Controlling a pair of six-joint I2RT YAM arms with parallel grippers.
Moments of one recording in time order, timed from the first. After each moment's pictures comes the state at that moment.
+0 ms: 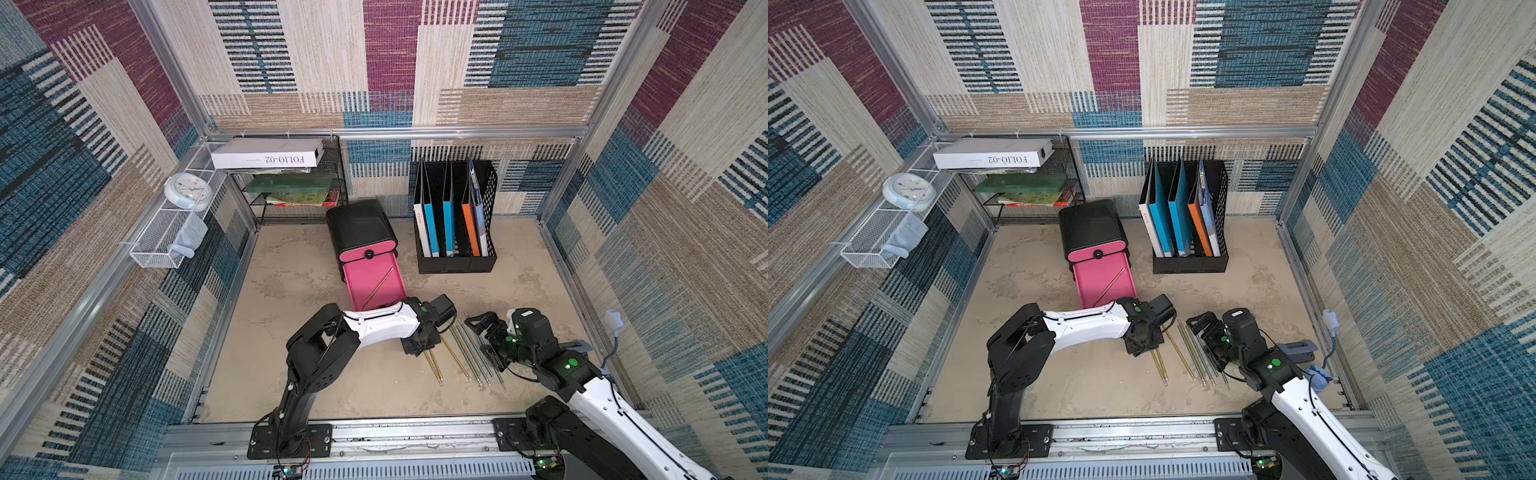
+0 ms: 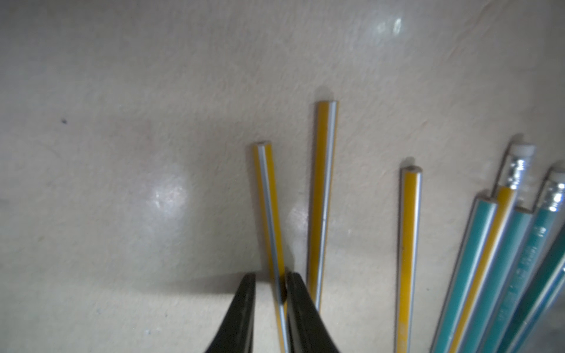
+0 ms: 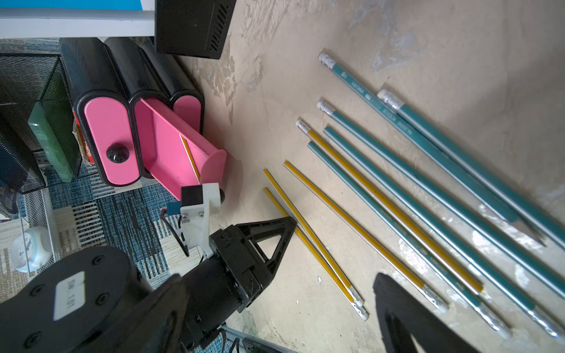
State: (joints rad) left arm -0.98 2.02 1.41 -0.77 -0.05 -1.25; right arm 0.49 0.66 0.49 -0.54 -0.17 1.32
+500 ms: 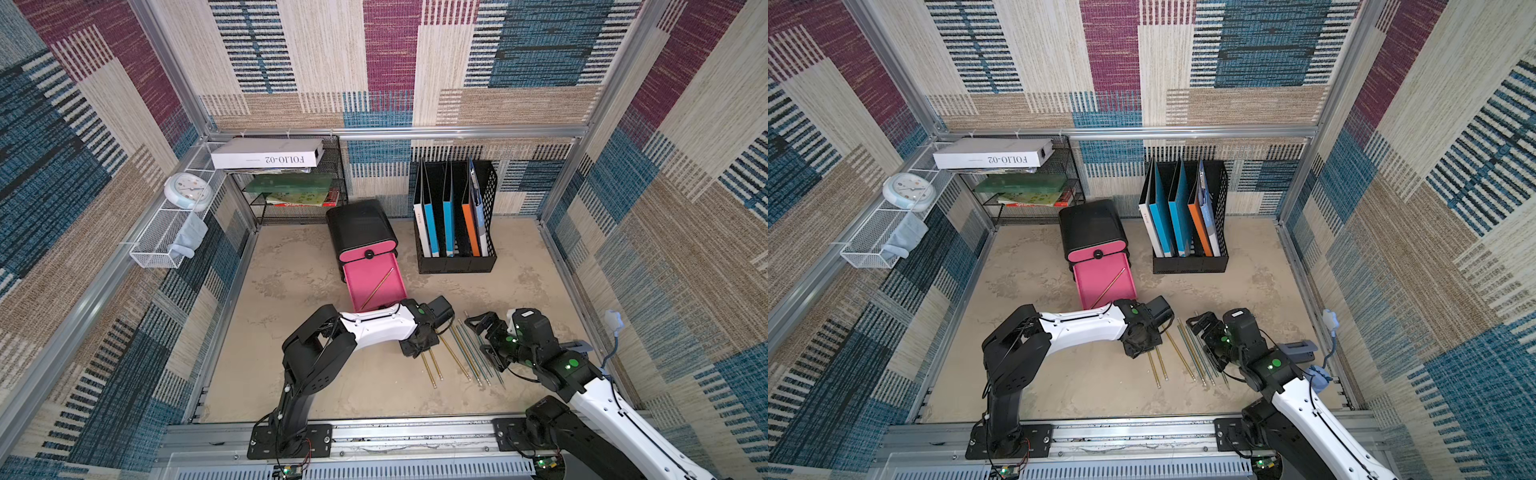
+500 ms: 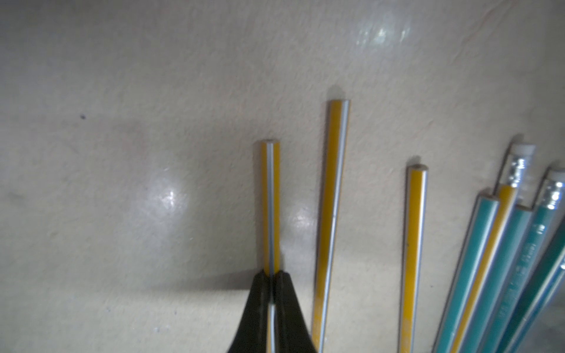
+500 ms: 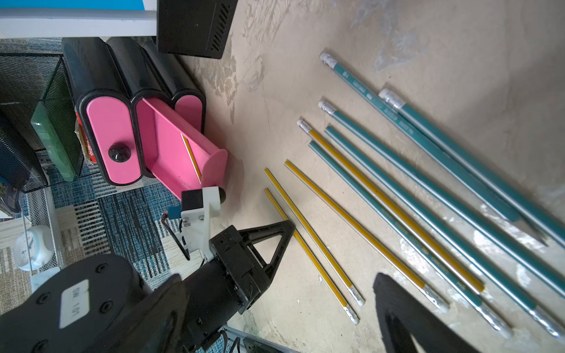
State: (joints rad) left arm -0.98 1.98 1.37 -0.76 -0.05 -1.25; right arm 0.49 0.66 0.49 -0.54 -0.18 1.32
